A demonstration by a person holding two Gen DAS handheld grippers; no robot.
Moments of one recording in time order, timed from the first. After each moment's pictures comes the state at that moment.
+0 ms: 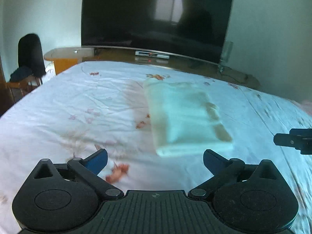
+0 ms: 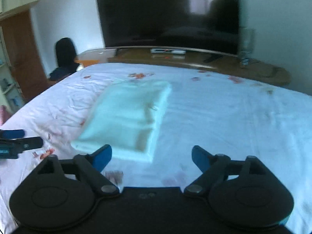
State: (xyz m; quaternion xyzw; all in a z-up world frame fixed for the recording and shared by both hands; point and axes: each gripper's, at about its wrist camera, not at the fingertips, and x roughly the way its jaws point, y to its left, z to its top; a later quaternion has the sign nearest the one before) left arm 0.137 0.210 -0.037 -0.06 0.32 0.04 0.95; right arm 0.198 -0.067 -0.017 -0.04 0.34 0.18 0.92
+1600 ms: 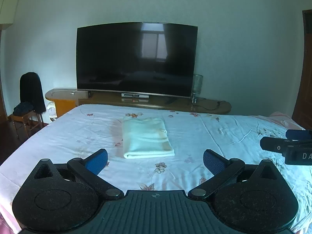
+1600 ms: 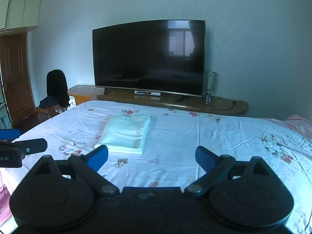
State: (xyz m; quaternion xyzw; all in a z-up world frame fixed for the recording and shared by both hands) left arm -0.077 0.106 0.077 -0.03 0.20 0.02 0.98; right arm -0.037 -0.114 0.088 -0.04 0.21 0.12 0.97
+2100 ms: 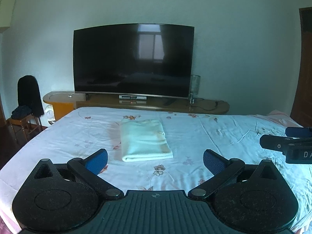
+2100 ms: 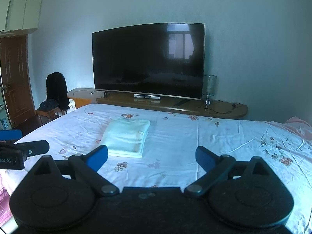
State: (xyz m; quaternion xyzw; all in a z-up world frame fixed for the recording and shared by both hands) left arm -0.070 0.105 0.081 -0.02 0.20 0.01 0.98; right arm -0.040 -0.113 0.097 -0.04 0.20 0.12 0.97
